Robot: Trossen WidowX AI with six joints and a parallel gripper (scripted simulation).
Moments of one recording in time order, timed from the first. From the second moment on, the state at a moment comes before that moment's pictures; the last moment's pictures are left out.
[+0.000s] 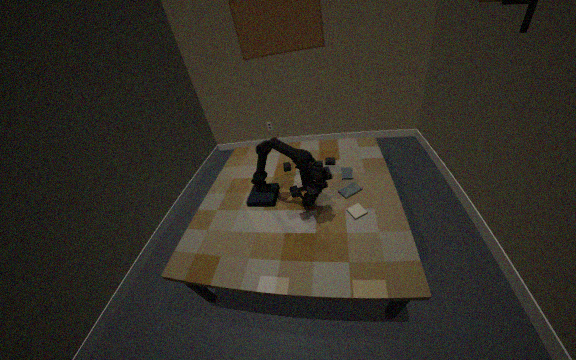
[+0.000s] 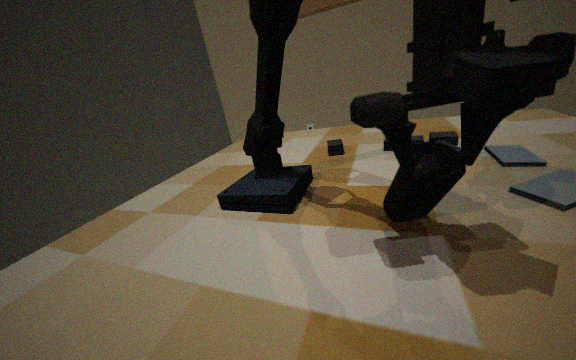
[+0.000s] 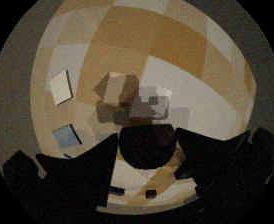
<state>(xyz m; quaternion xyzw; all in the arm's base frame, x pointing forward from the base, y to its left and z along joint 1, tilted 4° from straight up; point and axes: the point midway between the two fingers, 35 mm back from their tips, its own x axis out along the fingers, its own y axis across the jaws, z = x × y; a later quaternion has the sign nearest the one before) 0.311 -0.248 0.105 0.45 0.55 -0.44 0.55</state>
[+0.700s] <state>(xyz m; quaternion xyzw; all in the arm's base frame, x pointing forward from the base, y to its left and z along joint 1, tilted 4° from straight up) 0.314 -0.262 0.095 0.45 0.55 -0.44 0.55</state>
